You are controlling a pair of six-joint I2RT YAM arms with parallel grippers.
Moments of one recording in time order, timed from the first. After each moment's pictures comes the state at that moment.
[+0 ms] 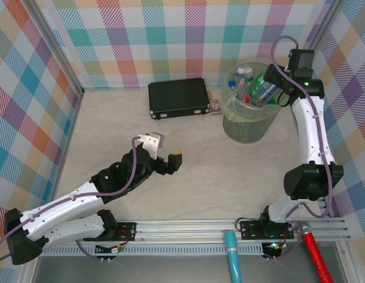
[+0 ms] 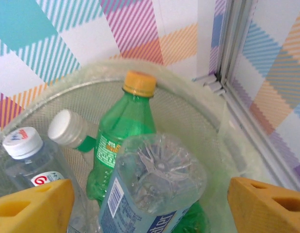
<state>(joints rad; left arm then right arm) -0.95 0.90 0.77 -0.26 -0.33 -0.39 -0.03 1.64 1.90 -0.81 0.12 0.27</state>
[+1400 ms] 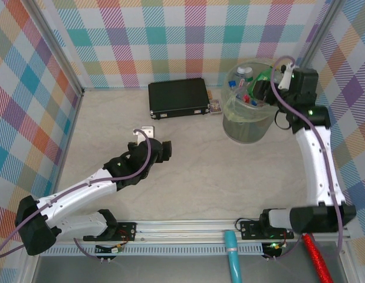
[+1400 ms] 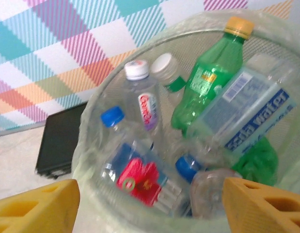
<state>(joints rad) -0.85 1.10 0.87 -0.45 -0.65 -0.58 0.03 1.26 1.53 -0.73 -0.16 0.29</state>
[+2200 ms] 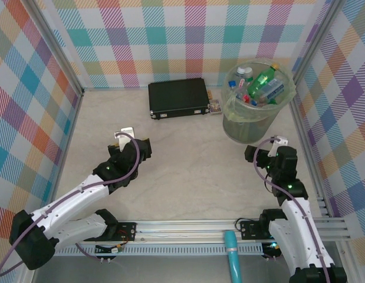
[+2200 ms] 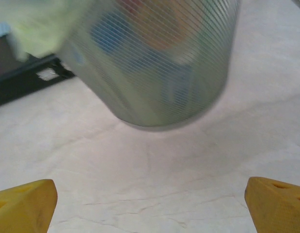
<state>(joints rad) -0.67 0.97 0.72 -0.41 -0.77 -0.50 0.03 0.62 0.41 -0.29 -0.04 0.28</state>
